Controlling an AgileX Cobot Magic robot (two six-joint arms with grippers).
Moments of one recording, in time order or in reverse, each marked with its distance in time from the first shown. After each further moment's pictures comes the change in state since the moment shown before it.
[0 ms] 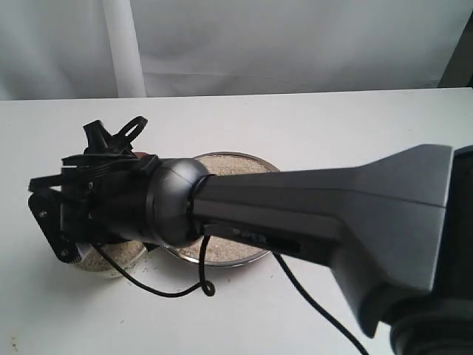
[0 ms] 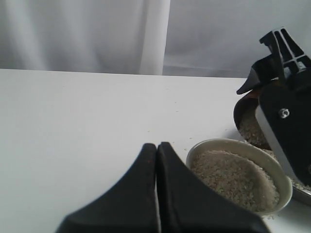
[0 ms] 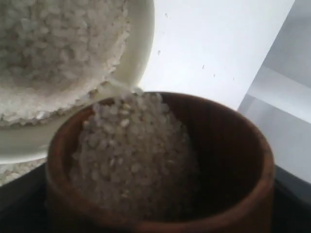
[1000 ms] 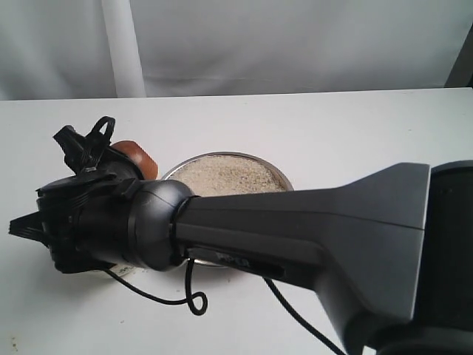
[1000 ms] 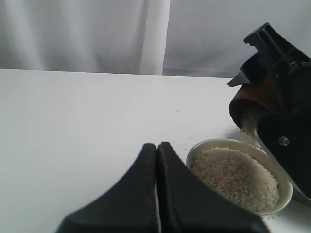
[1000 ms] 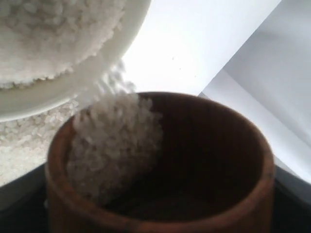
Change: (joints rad) left arm 0.000 0.000 0.000 0.000 0.000 0.000; right arm 0.038 0.023 -0.008 -0.211 0.046 -0.103
